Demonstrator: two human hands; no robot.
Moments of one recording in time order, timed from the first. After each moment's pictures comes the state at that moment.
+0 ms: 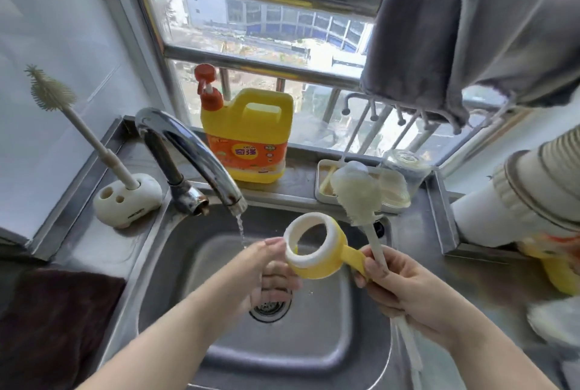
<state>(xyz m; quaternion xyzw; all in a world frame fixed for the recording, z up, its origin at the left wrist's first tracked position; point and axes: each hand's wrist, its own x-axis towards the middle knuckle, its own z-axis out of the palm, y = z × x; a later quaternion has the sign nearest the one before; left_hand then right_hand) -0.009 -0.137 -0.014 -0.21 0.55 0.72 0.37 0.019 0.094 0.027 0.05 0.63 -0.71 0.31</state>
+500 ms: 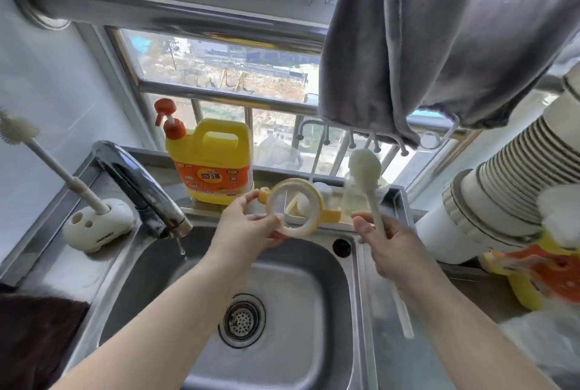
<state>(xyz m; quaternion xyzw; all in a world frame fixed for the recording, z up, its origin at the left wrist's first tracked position) -0.047 -0.070 0.050 -0.19 0.62 0.74 0.14 -0.016 0.132 0.067 0.17 0.80 -0.56 0.08</state>
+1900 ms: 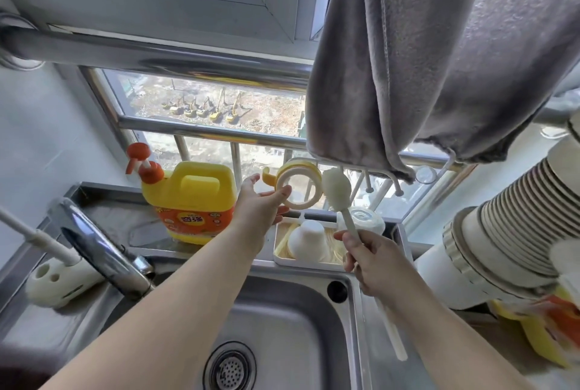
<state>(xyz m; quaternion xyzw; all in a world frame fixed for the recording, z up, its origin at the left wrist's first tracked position) -0.169 -0.027 0.042 -0.19 0.65 0.73 0.11 -0.076 0.141 0.057 0.16 0.78 -0.60 0.09</state>
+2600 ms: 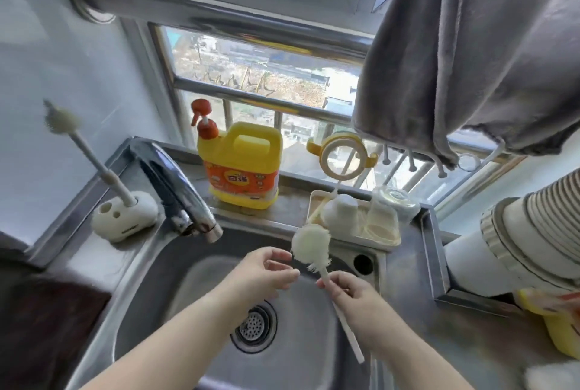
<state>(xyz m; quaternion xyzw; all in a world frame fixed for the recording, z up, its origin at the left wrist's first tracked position) -0.034 -0.093 -0.008 -0.13 0.70 0.63 0.30 -0.007 0.097 -0.010 0.08 0.81 -0.52 0.24</state>
